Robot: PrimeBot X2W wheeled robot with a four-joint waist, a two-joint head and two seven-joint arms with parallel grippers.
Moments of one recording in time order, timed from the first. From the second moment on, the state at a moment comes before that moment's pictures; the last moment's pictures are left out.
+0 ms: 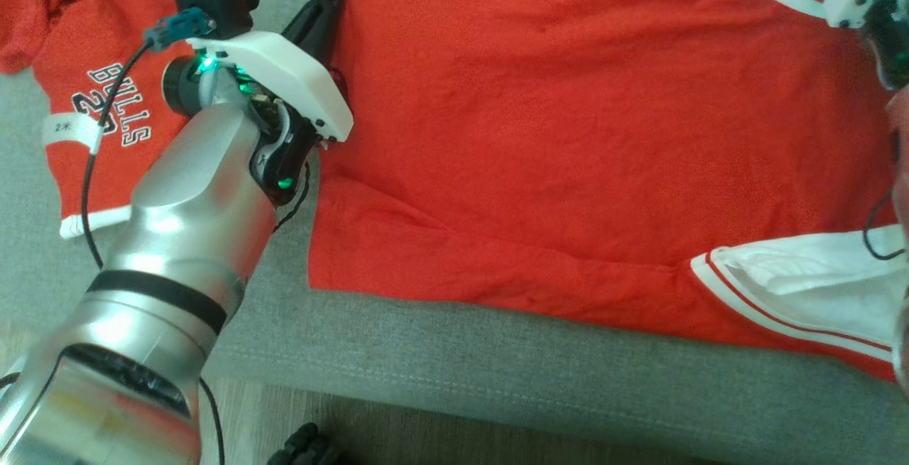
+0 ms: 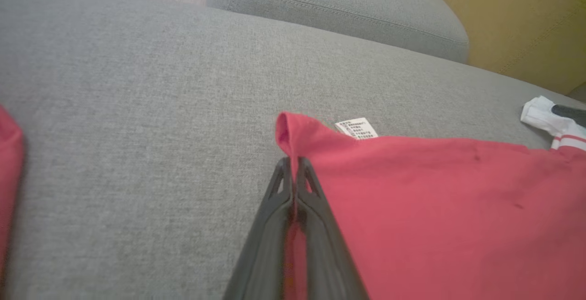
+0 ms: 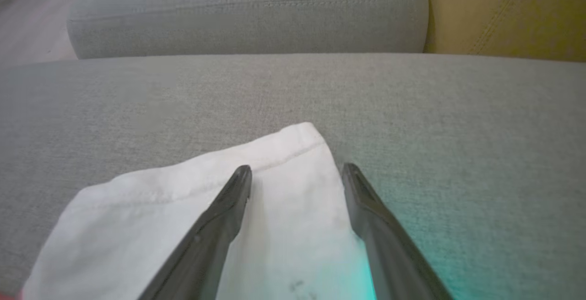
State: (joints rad) left arm -1.02 0.12 -0.77 0.99 -0.86 -0.13 -0.24; right arm -1.10 -0.25 -0.06 0.98 0.10 0.13 0.24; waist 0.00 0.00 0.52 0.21
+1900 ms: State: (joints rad) left arm -0.59 0.36 -0.57 0.52 -0.88 -0.10 -0.25; right arm -0.15 -0.31 0.04 -0.05 0.79 0.13 0.20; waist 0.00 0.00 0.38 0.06
